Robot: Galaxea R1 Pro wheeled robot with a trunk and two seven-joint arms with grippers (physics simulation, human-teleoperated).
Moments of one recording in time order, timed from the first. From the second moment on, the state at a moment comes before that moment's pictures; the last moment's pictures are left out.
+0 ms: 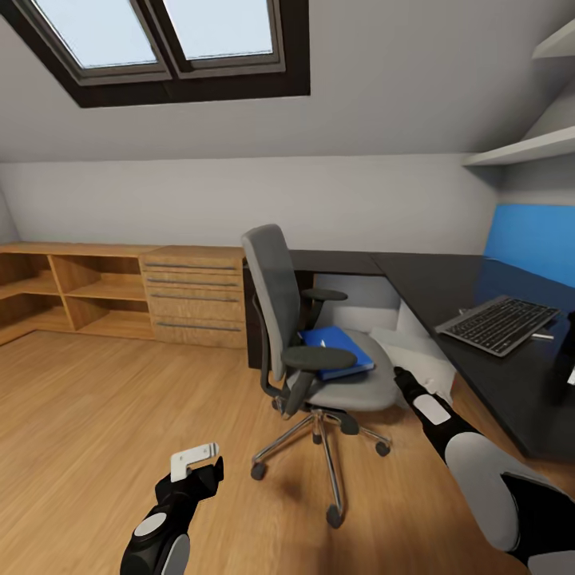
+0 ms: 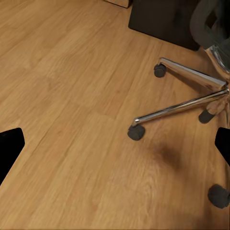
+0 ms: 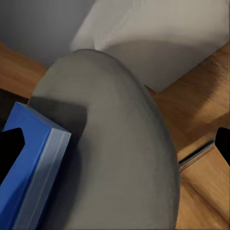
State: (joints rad) left arm -0.03 -0.12 -0.14 -1.59 0.23 0.52 0.41; right arm -0.94 -0.10 -0.26 -0.23 -0.78 -0.04 -0.04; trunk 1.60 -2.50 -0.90
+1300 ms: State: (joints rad) left arm -0.03 -0.12 -0.13 -1.59 0.23 0.52 0.41; right arm -0.94 -0.11 -0.28 -0.20 -0.90 0.02 -0.14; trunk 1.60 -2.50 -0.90
